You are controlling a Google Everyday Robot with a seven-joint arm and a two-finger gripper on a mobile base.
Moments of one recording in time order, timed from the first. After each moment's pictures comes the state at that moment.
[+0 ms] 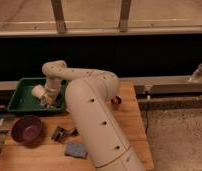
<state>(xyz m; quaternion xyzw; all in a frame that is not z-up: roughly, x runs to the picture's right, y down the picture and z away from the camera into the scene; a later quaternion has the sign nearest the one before) -0.302 0.089 0.917 -0.45 -0.05 0.23 0.86</state>
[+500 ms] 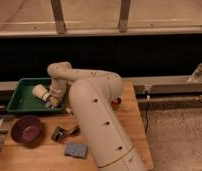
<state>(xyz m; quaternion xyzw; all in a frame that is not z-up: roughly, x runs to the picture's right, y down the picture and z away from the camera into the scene) -0.281 0.098 0.911 -0.46 -0.03 0.22 0.86</state>
